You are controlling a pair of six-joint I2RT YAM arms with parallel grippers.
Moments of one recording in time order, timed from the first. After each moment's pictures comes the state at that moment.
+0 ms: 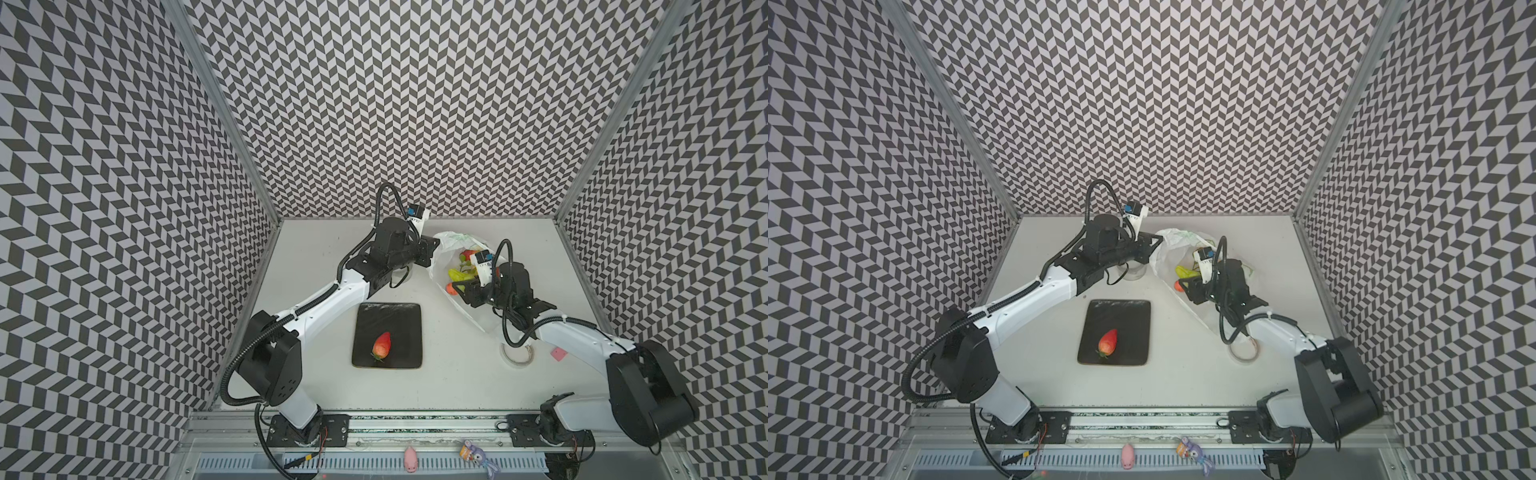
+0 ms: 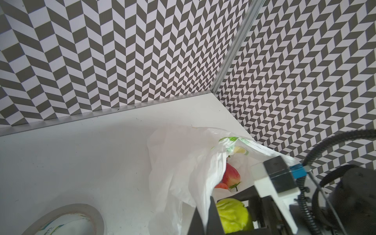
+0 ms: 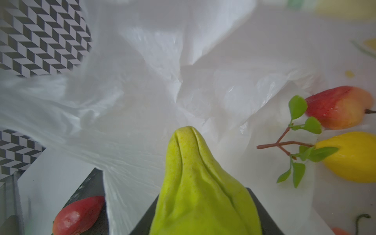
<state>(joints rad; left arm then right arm) -0.64 1.62 1.34 -0.03 0.25 -0.34 0.38 1.42 0.69 0.19 -0.33 0.20</state>
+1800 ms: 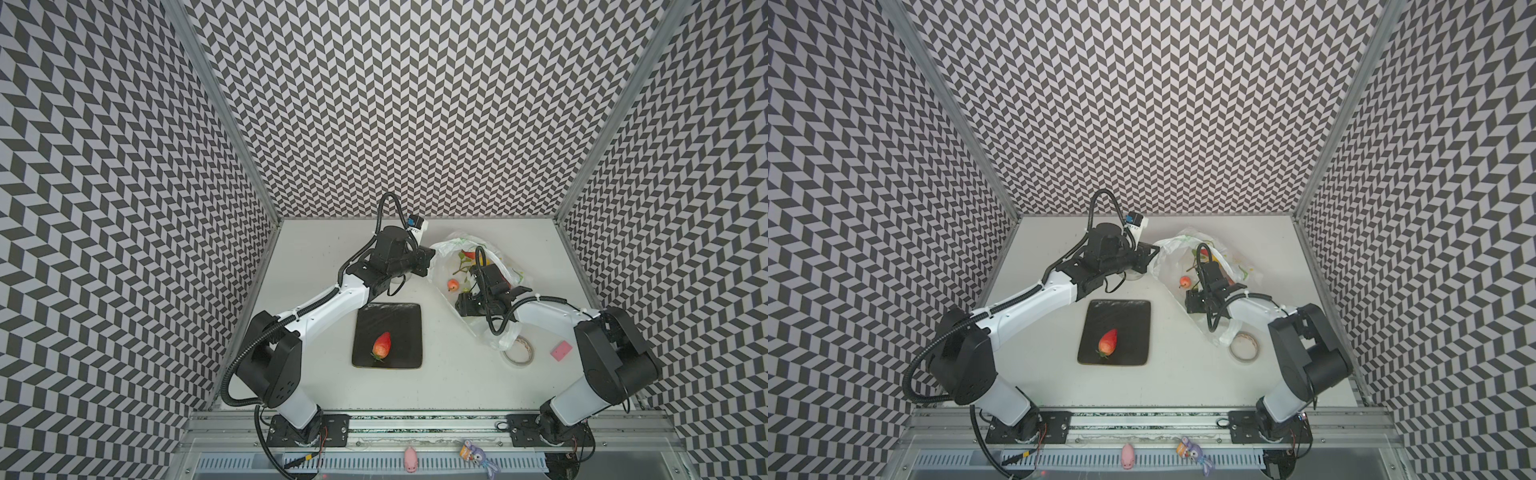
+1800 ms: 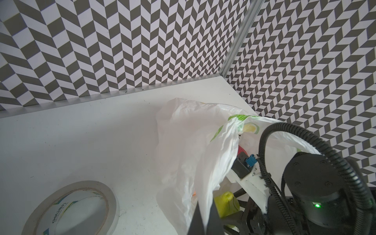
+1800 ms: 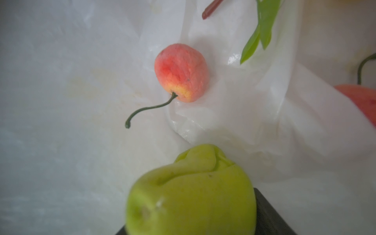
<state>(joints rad) -0.64 1.61 1.25 -0.04 0.23 -0.29 0.44 1.59 0.86 -0.28 -0.06 0.39</state>
